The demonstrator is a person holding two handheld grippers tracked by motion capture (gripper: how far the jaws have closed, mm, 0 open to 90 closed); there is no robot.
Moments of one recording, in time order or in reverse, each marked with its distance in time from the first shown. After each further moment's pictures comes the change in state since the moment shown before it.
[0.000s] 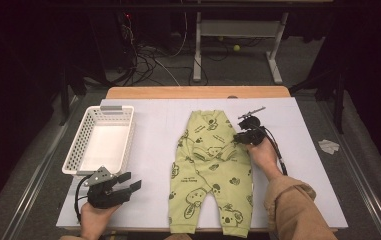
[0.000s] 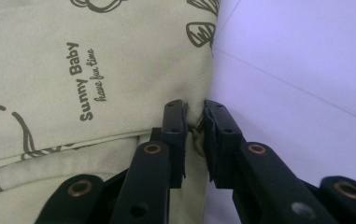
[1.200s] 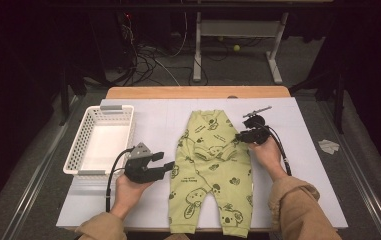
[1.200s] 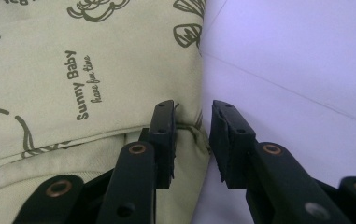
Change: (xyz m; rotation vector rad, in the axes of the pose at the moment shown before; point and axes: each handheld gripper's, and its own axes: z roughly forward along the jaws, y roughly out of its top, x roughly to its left) left arm -0.029 0.083 0.083 0.049 -0.077 0.094; right arm -0.014 -0.004 -0.003 -0.033 0.039 0.043
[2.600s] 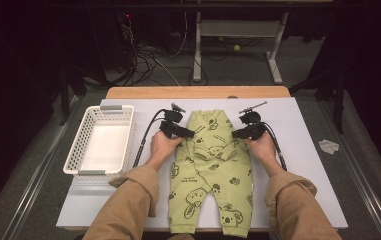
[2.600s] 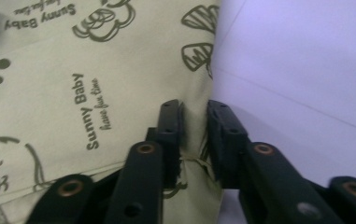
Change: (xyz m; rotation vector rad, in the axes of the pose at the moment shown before) left arm 0.064 0.095 0.129 0.341 0.007 -0.224; right arm -0.001 0.017 0.013 0.049 0.067 0.042
